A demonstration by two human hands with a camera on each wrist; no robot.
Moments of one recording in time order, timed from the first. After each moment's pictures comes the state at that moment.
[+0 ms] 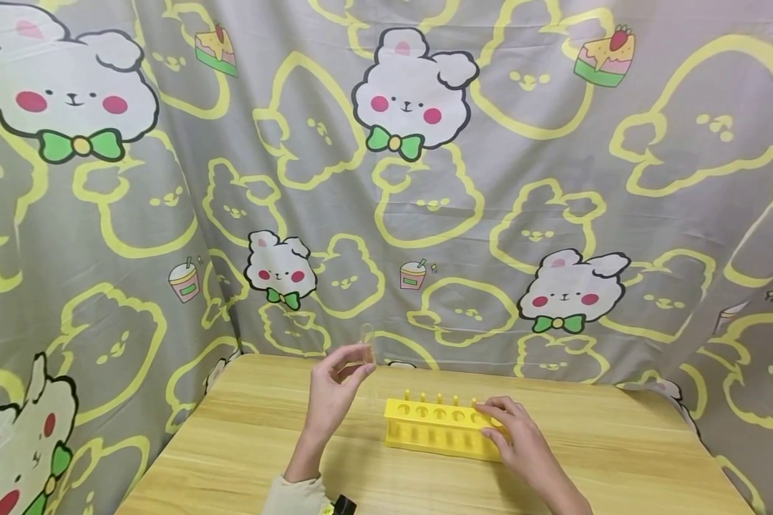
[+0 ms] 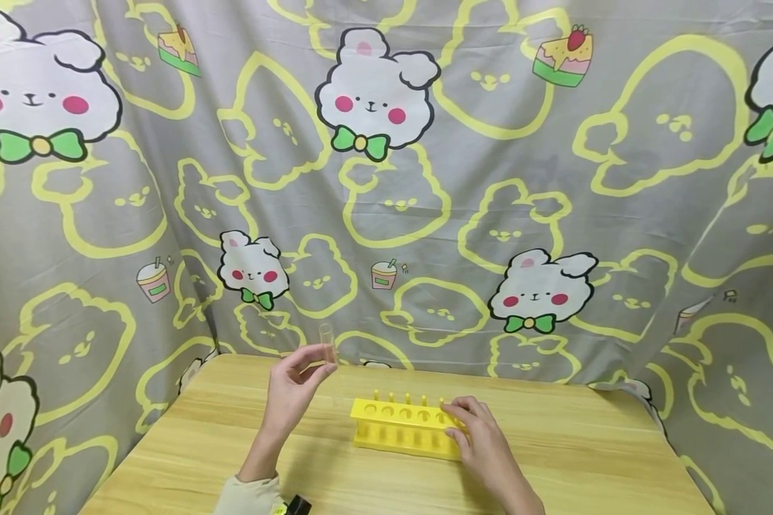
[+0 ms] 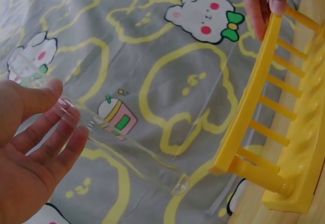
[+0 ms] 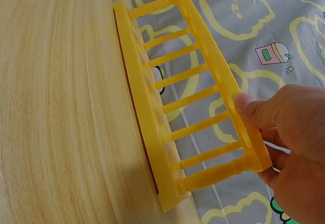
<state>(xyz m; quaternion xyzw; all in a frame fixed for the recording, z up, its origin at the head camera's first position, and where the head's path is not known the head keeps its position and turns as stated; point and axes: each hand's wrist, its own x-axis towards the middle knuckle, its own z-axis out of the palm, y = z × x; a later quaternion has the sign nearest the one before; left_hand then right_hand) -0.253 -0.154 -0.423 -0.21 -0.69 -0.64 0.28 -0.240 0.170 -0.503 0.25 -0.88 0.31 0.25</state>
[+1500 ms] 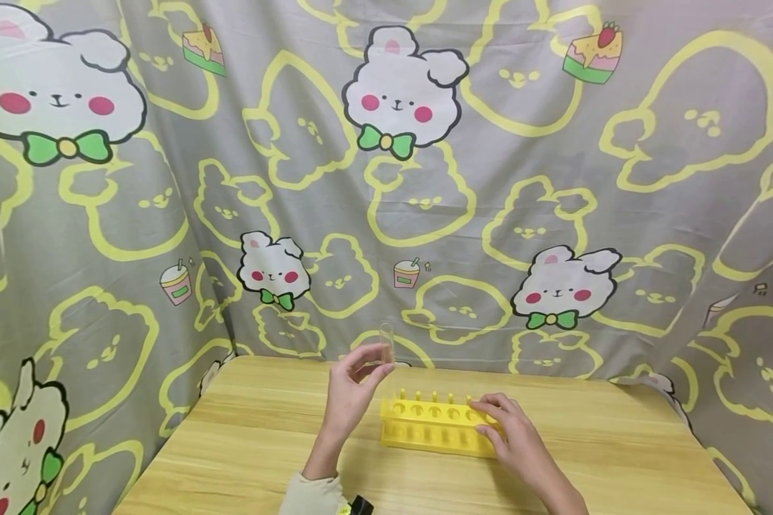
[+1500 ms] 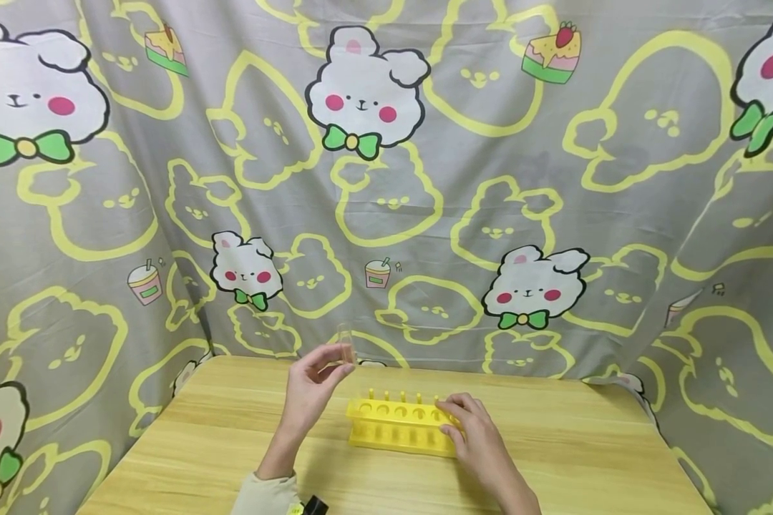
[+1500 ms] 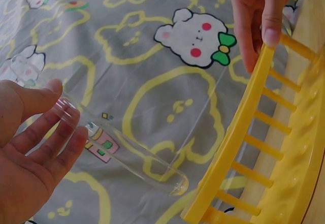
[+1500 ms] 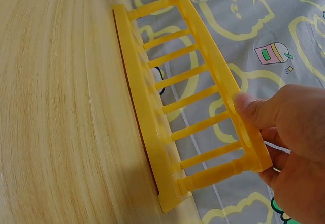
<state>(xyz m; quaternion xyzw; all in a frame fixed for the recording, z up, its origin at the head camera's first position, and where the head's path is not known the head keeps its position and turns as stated) -0.260 -0.120 -0.425 -0.24 -0.67 -0.65 0.26 -0.240 0.171 -0.502 0.24 -0.88 0.32 0.23</state>
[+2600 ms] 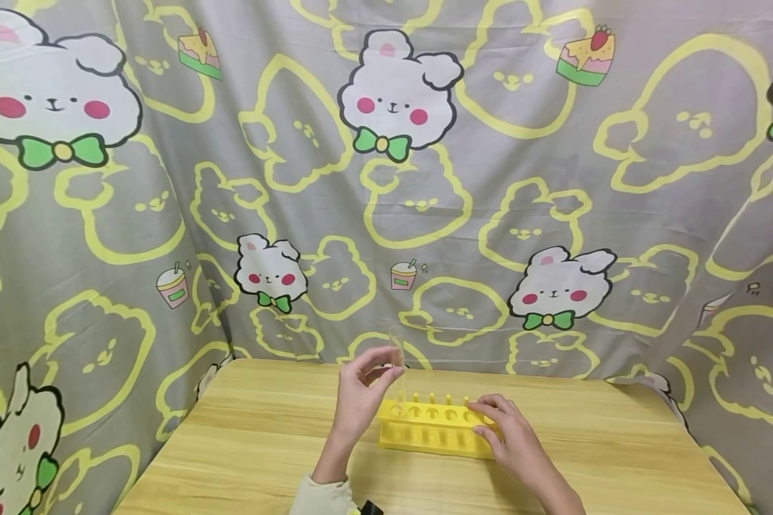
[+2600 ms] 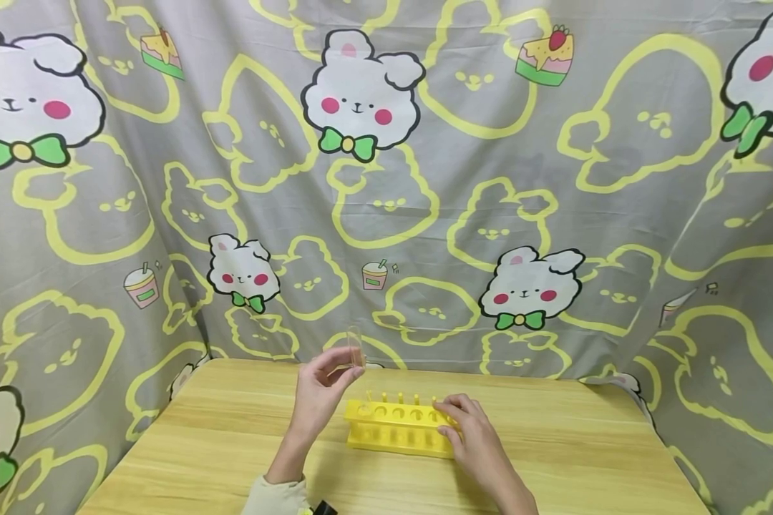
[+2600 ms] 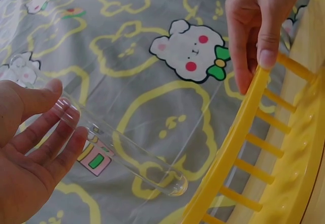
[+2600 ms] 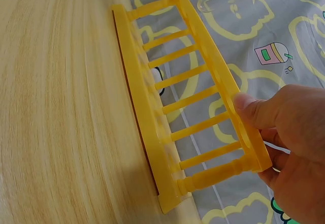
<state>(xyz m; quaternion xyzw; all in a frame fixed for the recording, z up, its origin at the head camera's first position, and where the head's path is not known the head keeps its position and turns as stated) -0.259 -0.101 -0.426 -0.26 -0.66 -0.66 0.25 -0.241 0.172 -0.503 0.25 -0.88 0.32 0.25</state>
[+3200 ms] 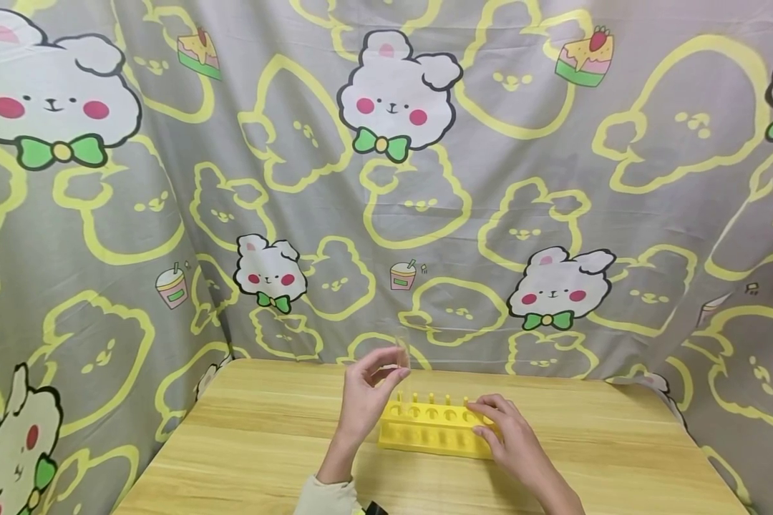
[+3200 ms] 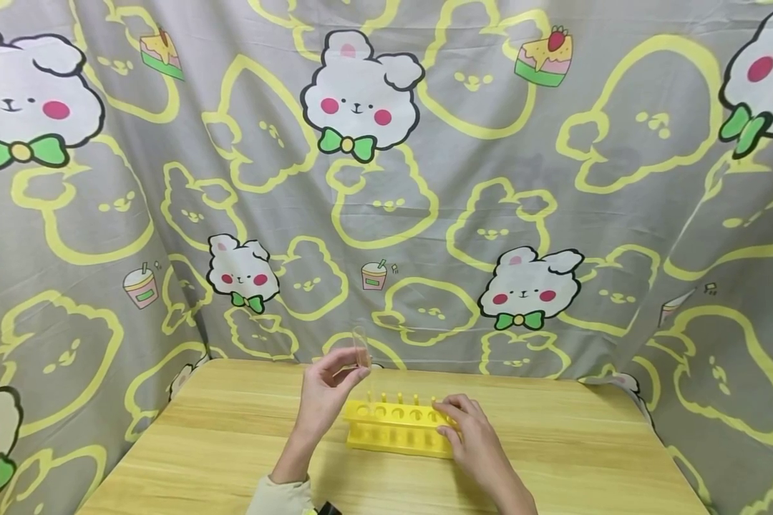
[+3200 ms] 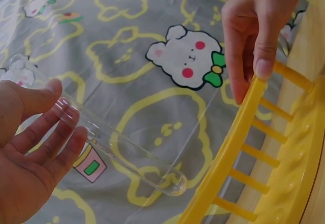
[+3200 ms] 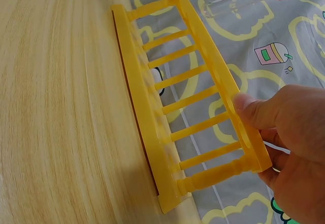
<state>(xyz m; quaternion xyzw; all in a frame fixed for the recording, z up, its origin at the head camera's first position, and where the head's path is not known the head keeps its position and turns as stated) -0.260 -0.093 -0.426 -0.27 -0.66 -0.66 0.24 -0.241 0.172 -0.504 0.25 -0.88 0.32 0.25</state>
